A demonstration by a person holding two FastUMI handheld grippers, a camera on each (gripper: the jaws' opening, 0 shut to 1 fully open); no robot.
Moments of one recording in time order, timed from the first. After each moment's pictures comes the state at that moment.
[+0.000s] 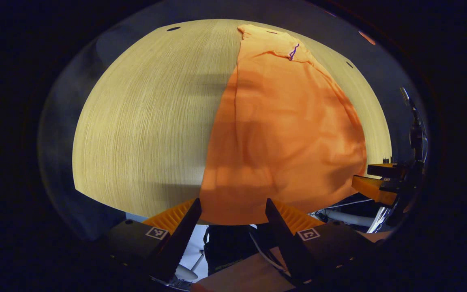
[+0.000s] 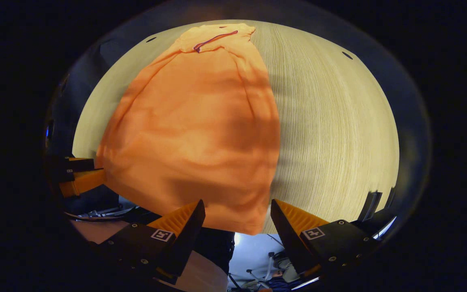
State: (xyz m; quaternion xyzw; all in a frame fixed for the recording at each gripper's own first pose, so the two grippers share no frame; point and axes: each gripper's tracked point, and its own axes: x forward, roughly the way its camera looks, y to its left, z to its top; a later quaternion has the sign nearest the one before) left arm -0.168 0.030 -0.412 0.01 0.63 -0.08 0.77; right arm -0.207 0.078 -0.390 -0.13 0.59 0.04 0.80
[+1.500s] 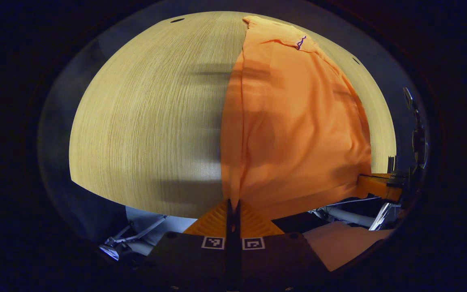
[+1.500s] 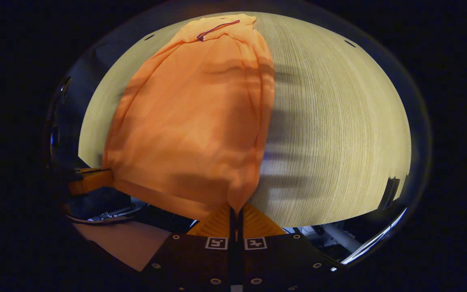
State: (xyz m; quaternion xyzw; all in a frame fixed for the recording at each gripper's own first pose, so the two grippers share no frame) left arm -0.193 0.036 -0.421 0.01 0.65 -0.07 0.76; right arm -0.229 0.101 -0.399 -0.07 0.61 0.06 0.79
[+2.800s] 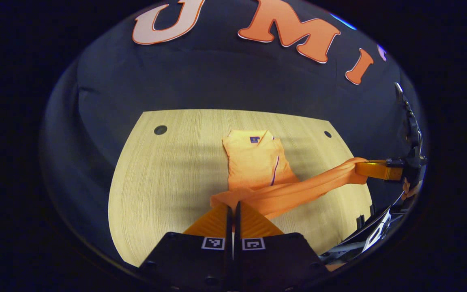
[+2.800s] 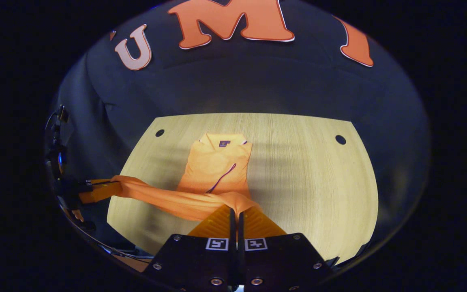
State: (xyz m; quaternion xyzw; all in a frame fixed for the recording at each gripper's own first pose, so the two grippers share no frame) left arm 0.080 -0.002 -0.212 0.01 0.40 -0.15 0.91; right arm 0.027 0.127 -0.140 -0.06 0.36 0.08 0.93
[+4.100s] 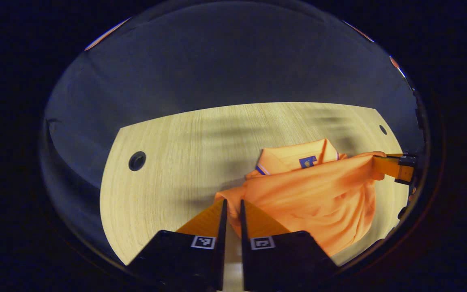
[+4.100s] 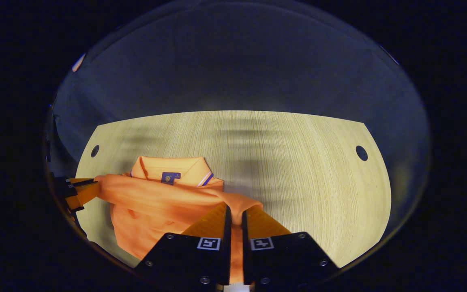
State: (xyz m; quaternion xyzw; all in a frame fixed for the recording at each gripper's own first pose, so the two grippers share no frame) left arm 0.301 -0.015 -0.355 0.09 0.44 -0.08 0.89; right arm 0.247 0.112 -0.262 -0.07 0.39 -0.01 0.92
